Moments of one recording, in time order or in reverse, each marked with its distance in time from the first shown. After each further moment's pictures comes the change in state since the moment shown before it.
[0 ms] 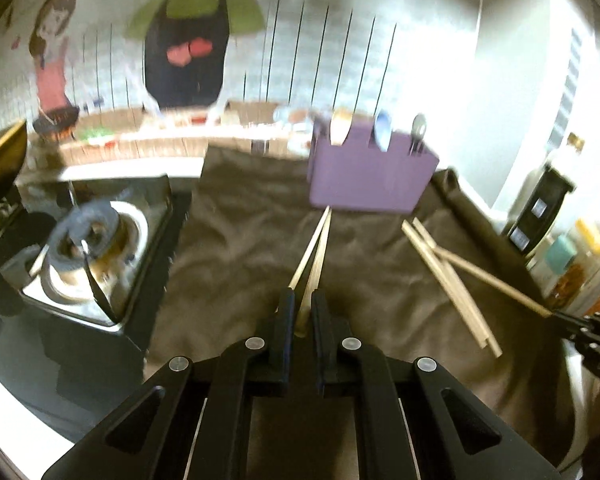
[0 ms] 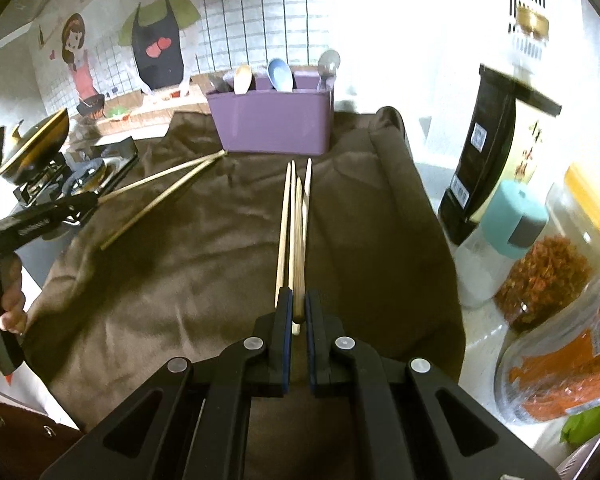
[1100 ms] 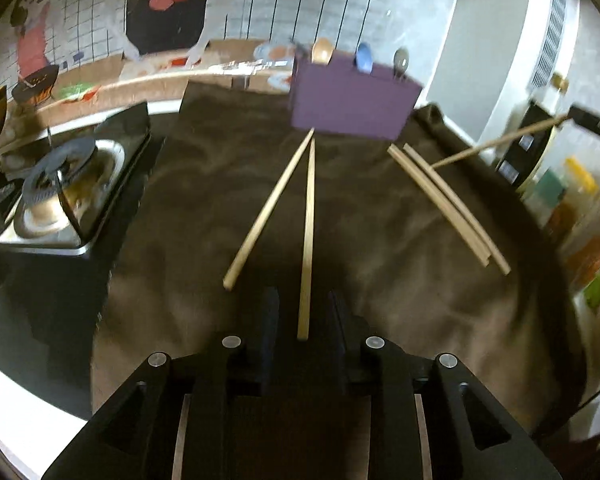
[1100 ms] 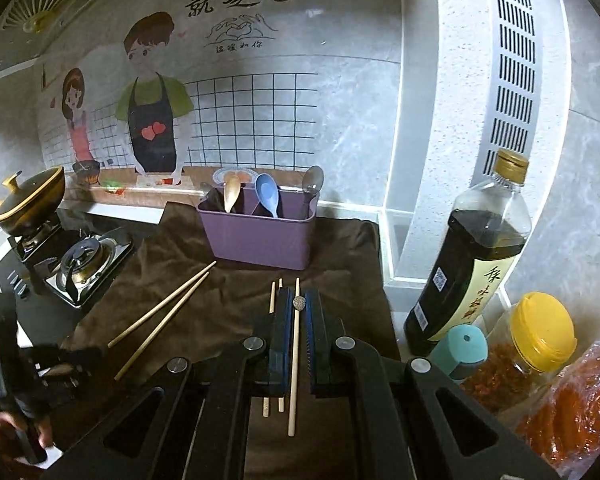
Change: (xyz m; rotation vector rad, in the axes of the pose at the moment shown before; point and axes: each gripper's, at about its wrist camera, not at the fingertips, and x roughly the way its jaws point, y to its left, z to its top) left arm 0.022 -0.001 -0.071 0.031 0.174 -0.056; right arm -0.048 0.000 0.075 -0.002 -0.222 -0.073
